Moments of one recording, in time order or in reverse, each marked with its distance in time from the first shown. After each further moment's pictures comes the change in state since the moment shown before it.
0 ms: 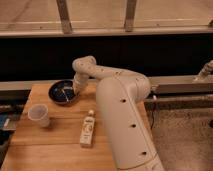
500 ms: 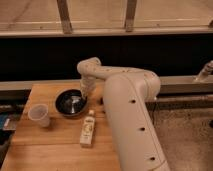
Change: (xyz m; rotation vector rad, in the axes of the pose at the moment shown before) arm 0.057 -0.055 -0.023 0.114 0.094 0.102
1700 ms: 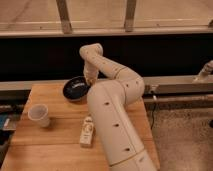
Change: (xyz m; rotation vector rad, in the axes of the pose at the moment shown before) arm -0.107 0.000 -0.029 0.012 -0.023 -0.051
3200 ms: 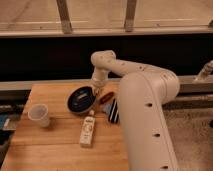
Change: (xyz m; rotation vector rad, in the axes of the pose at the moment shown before) arm 0.114 -0.047 -0.021 -0.067 0.071 0.123
